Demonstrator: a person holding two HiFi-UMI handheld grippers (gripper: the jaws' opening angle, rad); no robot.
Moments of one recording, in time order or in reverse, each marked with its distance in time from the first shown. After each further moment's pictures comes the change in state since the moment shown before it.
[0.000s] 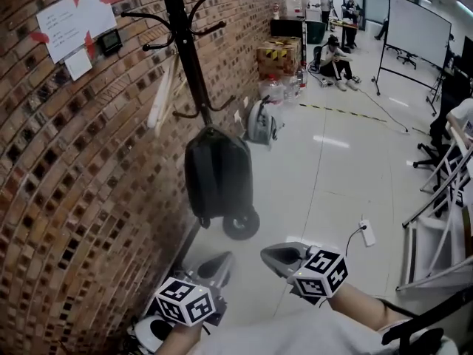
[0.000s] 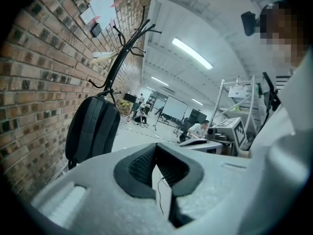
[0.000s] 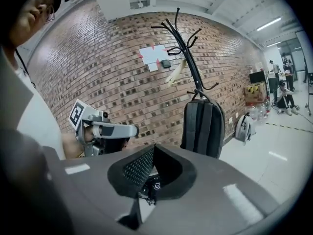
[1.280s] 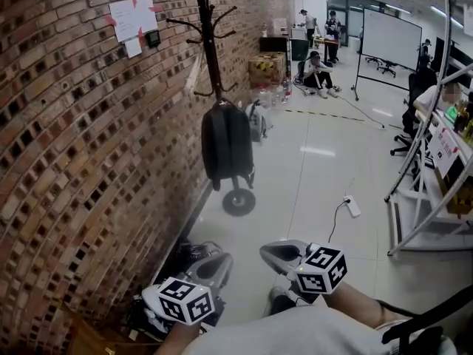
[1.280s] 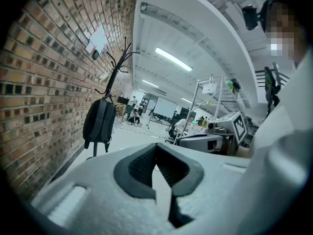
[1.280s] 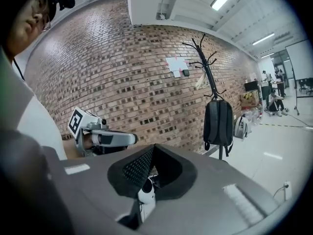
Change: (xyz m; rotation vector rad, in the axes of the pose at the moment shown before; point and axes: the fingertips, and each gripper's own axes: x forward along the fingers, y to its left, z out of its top) left arm -0.295 -0.128 -0.150 0.069 -0.028 -0.063; right arm -0.070 0.319 -0.124 -0.031 -0.087 -0.085
